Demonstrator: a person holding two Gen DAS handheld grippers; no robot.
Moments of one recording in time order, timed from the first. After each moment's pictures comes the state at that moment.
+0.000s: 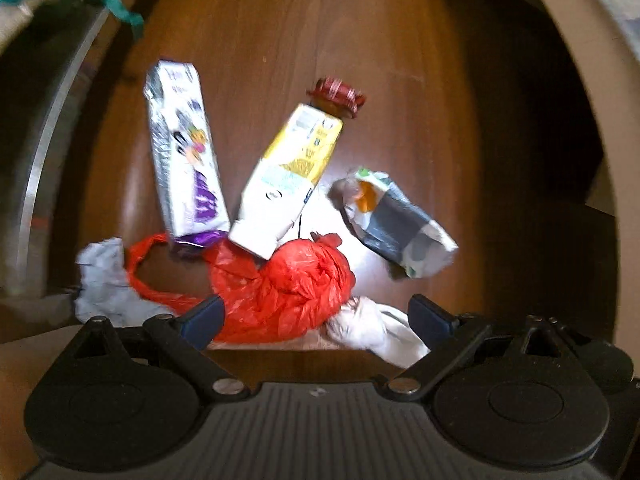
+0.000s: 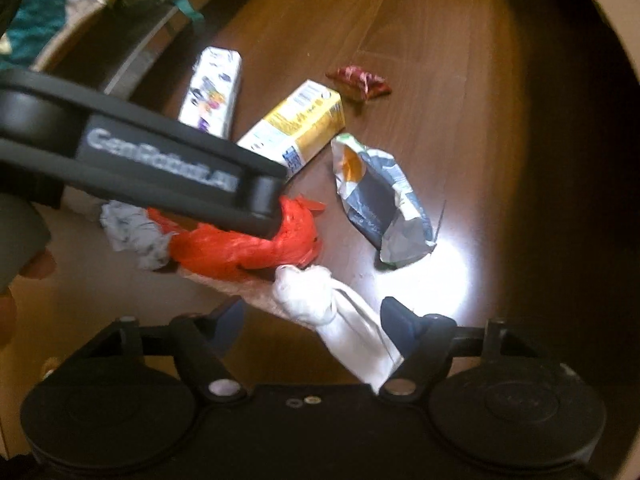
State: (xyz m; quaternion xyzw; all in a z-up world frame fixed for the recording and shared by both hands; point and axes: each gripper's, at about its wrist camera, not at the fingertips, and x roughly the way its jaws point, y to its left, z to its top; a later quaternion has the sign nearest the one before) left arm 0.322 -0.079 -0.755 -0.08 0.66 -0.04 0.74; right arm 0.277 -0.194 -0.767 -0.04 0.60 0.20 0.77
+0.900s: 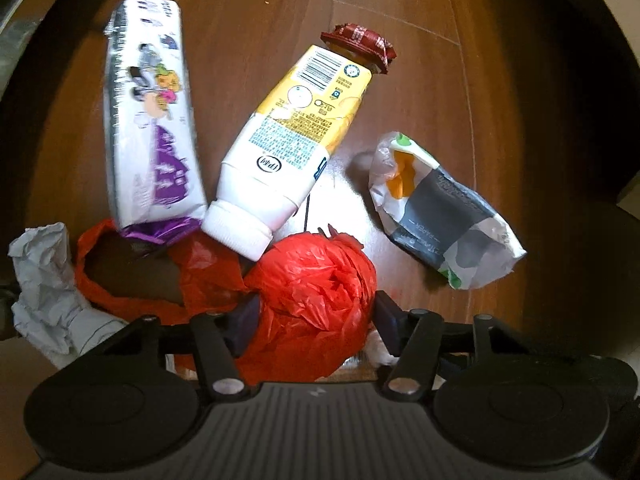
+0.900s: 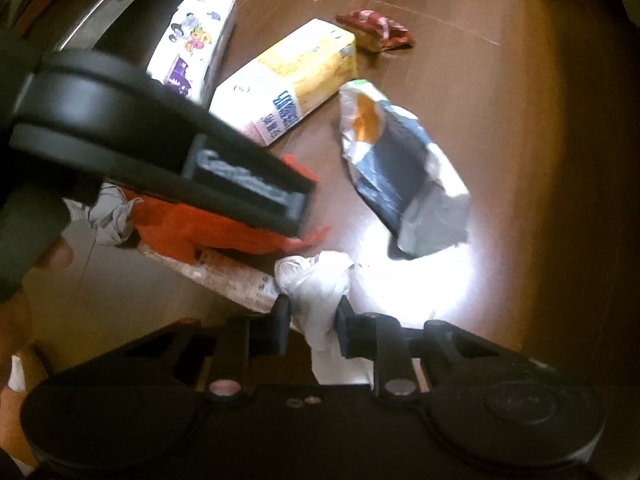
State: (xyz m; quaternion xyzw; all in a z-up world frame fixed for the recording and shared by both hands) left arm 0.331 -0.082 -0.821 -0.10 0.67 -0.04 0.73; right arm 0.281 -0.178 -0.808 -0.07 0.63 0.19 0.75
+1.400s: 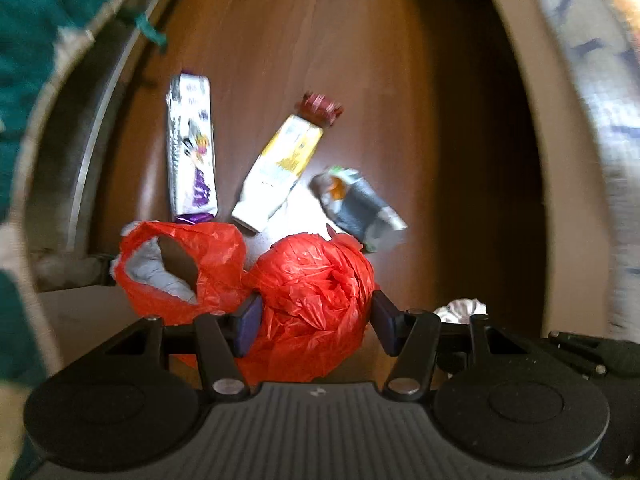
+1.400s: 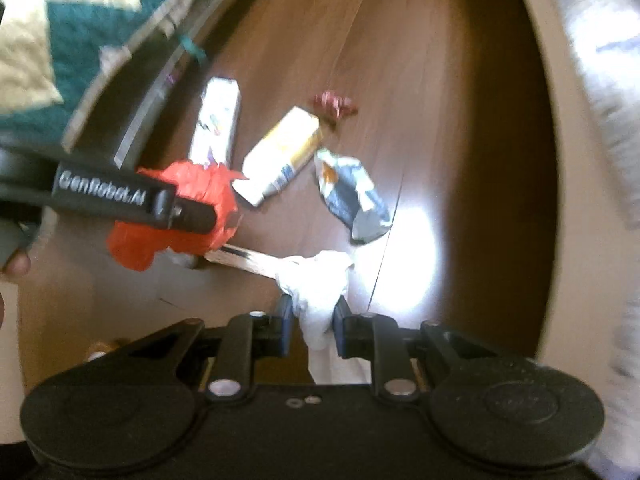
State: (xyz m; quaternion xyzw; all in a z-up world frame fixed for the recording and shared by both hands) left arm 0.294 -0.068 -0.646 -0.11 0.66 -0.06 0.74; right arm 0.252 -0.227 -0.629 -0.02 0.62 0.16 0.77
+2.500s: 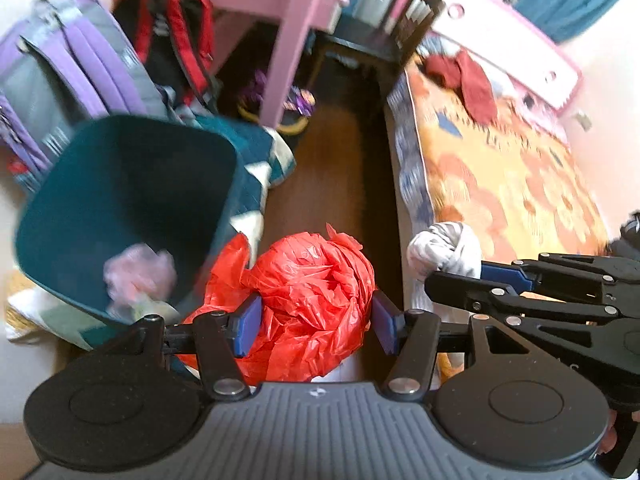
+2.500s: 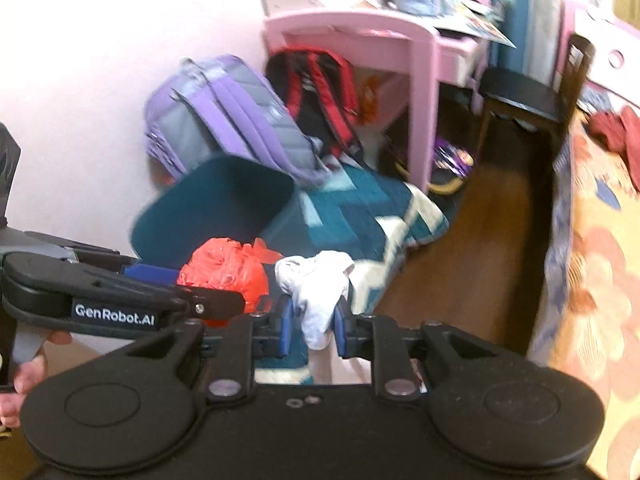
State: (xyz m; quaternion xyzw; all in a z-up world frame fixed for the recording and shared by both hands) left arm 0.258 0.084 -0.105 -0.13 0.48 -0.04 0.87; right arm 0.281 -0.090 -0.106 -0.05 0.42 0.32 0.85
